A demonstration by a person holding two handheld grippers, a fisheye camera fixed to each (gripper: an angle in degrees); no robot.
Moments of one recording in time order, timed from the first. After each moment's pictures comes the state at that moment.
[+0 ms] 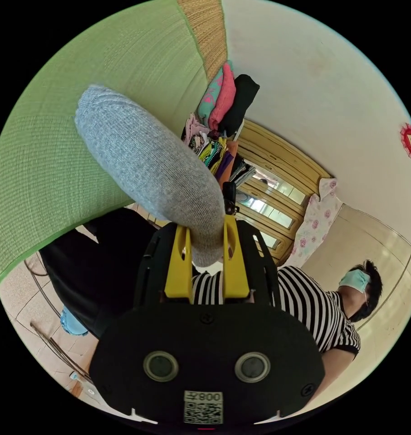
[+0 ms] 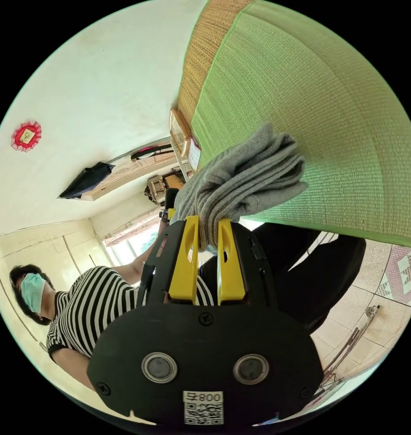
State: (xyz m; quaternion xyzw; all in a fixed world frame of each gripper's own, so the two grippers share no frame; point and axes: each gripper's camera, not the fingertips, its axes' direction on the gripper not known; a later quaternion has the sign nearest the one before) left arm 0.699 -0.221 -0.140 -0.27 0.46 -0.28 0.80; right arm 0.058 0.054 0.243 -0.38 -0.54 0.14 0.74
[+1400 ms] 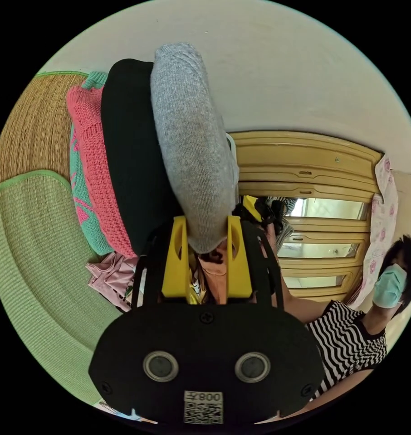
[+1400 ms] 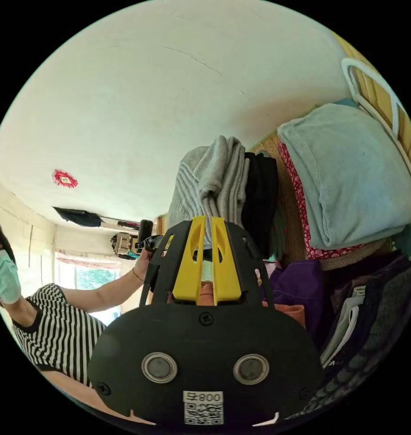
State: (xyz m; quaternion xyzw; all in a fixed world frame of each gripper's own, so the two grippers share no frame) left arm 1.336 -0.434 -0.213 -0.18 0.34 -0.10 0.92; right arm 0.748 -0.450 0.407 -0.08 -0.41 0.04 0.91
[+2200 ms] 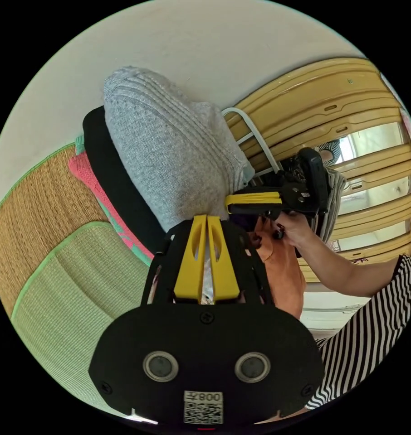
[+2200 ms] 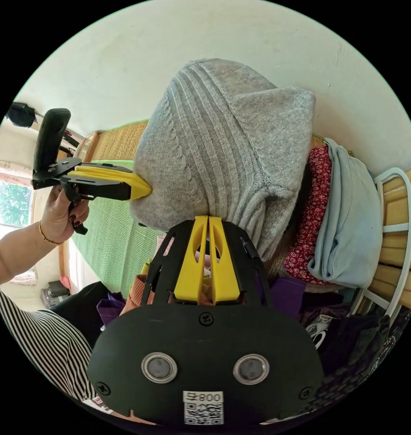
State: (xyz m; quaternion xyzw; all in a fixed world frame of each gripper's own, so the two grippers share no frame) left arm 1.566 -0.403 -0.348 -0.18 0.14 0.12 0.97; right arm 0.624 -0.518 0.511 -0.18 -0.18 -0.21 0.94
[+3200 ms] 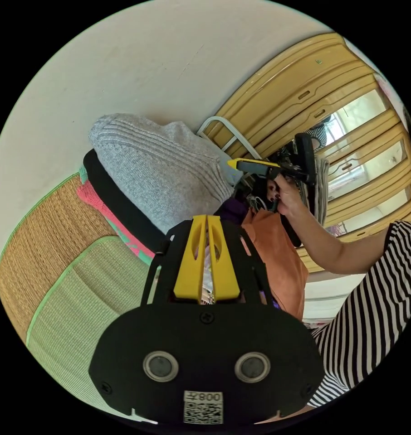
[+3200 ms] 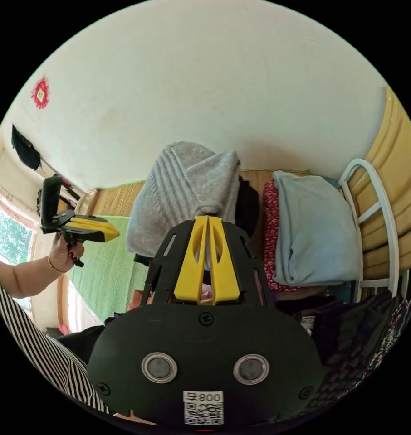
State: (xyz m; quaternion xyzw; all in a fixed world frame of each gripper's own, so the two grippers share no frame) left arm 1.641 -0.379 -0.426 -0.14 0.15 0.17 0.96; right arm 0.839 -0.574 0.523 -0.01 -0.16 -0.08 0.98
